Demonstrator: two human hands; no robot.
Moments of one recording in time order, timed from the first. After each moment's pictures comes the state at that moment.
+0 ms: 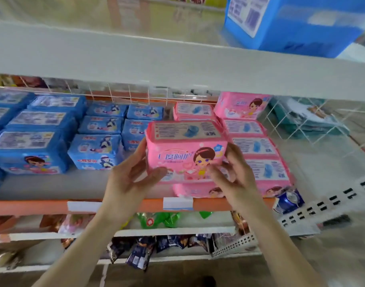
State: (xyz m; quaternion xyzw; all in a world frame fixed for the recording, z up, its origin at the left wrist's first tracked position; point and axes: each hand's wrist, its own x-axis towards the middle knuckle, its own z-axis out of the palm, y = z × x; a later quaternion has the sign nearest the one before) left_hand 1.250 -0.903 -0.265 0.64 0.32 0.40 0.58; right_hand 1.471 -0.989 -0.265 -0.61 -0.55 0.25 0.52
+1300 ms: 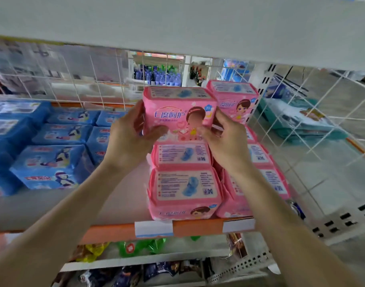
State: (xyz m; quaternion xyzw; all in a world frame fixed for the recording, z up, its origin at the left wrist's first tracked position) left_hand 1.356 -0.796 -0.273 0.74 0.32 0.45 0.38; right_hand 1.550 -0.894 -0.263 -0.67 -0.56 0.03 0.49
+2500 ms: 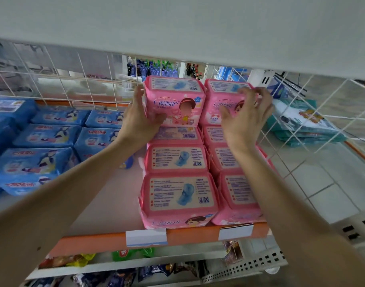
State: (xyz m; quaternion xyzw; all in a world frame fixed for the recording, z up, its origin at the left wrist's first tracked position) left_hand 1.411 -0.733 -0.288 0.75 0.41 0.41 0.33; right_hand 1.614 -0.845 -0.266 -0.80 -0.38 -0.19 0.42
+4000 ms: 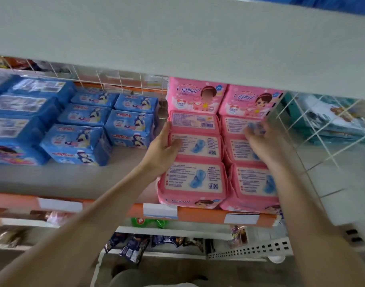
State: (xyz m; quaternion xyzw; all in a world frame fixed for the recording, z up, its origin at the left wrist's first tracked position) left_hand 1.380 -0.824 -0.313 0.66 0.42 0.29 0.56; right_hand 1.638 -0.898 -0.292 -0.86 -0.37 0.15 0.32
